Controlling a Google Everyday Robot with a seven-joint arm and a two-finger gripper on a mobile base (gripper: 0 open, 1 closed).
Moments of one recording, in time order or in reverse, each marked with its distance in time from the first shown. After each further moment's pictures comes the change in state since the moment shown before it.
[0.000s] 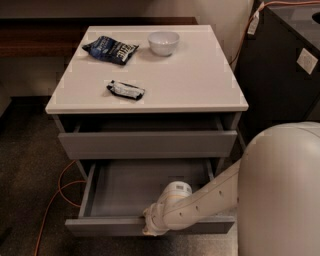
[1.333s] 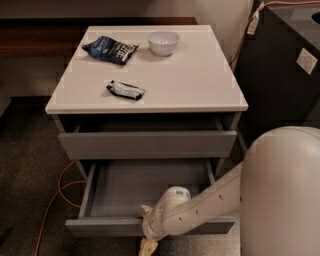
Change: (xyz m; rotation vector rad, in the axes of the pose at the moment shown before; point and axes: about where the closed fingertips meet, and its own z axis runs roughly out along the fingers) arm -0.007 0.023 0.012 -0.040 -0.042 0.072
